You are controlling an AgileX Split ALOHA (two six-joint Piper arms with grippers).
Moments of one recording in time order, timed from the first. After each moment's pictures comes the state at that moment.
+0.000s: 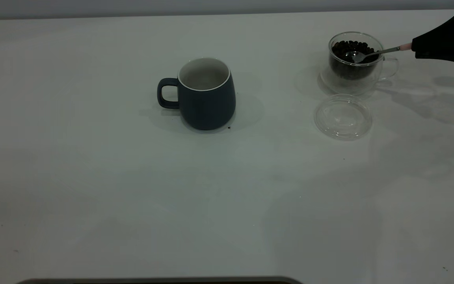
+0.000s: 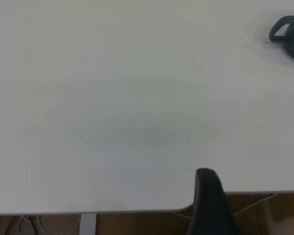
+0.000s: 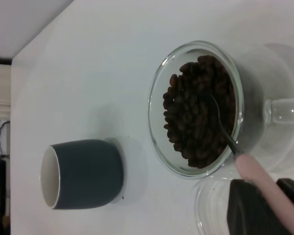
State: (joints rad) left arm -0.05 -0.02 -0.49 0.01 1.14 -0.04; right arm -0.36 2.42 -1.31 1.42 0.96 -1.26
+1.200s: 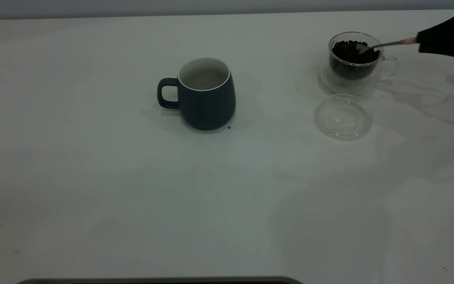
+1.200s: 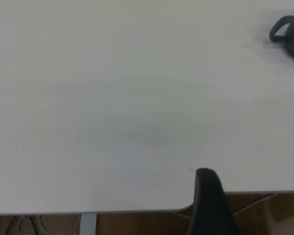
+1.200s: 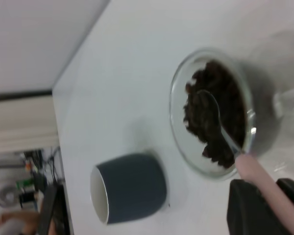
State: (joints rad) left arm -0.05 -0.02 -0.49 0.01 1.14 -0.04; right arm -0.40 2.43 -1.31 1.46 1.03 -1.09
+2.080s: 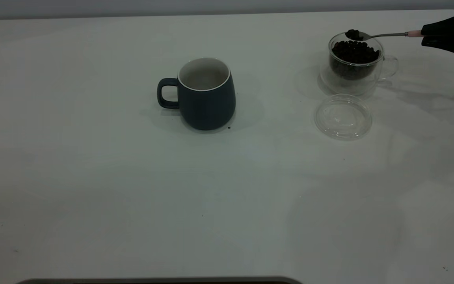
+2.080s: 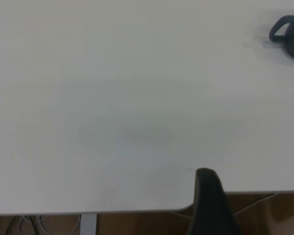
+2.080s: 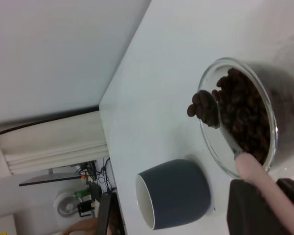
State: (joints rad) left arm -0.05 -0.02 -0.49 0.01 1.14 -0.04; right arm -0.42 2.47 -1.31 1.53 1.14 -1.04
